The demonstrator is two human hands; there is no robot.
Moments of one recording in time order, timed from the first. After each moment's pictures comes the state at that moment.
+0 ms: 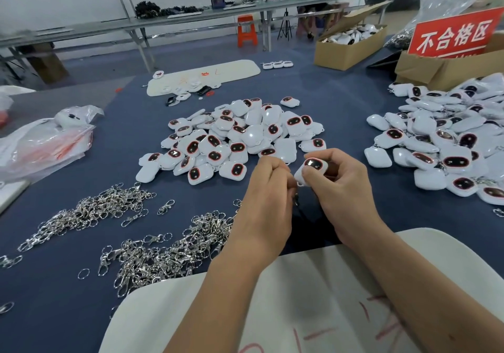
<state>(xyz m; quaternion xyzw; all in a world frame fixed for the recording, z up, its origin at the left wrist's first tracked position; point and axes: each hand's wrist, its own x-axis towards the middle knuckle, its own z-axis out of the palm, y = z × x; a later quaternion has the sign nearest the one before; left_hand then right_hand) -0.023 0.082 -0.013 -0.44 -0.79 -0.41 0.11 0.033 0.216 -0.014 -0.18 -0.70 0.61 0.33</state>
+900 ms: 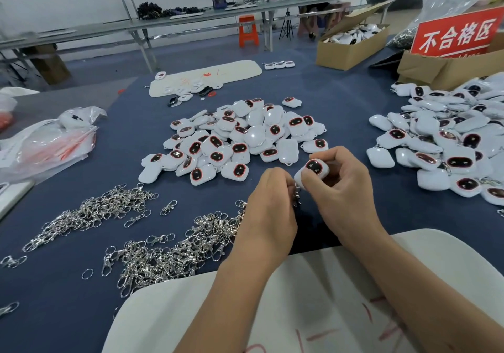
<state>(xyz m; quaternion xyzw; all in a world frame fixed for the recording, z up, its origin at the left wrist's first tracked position) -0.016 0.083 -0.016 -0.35 -0.83 -0.43 0.04 0.033 0.210 -0.017 -0.15 -0.73 0.55 0.38</state>
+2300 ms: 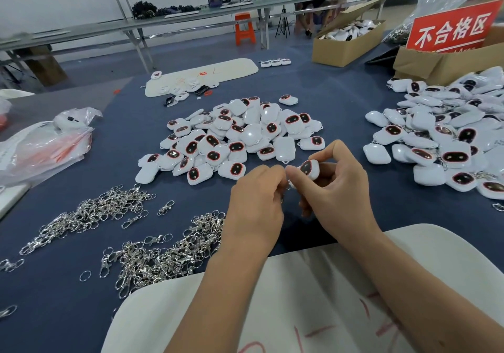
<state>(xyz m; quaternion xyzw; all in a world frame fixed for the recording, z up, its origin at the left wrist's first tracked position) -0.028 0.077 -0.004 -0.38 -0.83 -0.38 0.15 0.039 0.204 -0.012 -0.13 -0.72 0.59 0.35</state>
